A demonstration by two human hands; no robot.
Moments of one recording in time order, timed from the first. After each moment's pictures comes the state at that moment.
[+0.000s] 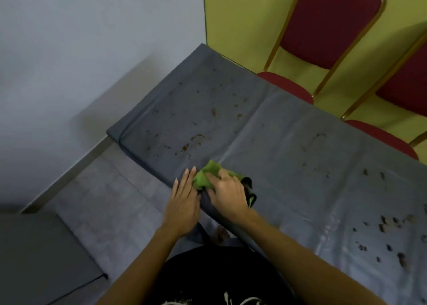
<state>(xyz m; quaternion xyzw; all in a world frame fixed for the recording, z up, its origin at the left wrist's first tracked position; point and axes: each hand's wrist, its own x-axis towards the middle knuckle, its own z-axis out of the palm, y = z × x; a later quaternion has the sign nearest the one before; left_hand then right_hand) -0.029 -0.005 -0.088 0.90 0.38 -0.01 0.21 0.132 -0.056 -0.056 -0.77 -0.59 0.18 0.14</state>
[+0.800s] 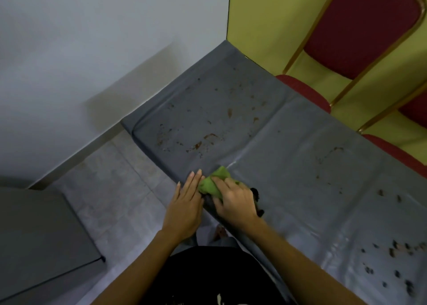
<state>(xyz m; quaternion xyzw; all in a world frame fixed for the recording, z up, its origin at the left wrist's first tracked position) -0.045 -0.012 -0.089 0.89 0.42 -0.03 0.19 0.129 -0.060 -0.049 -0.73 -0.64 0.17 0.14</state>
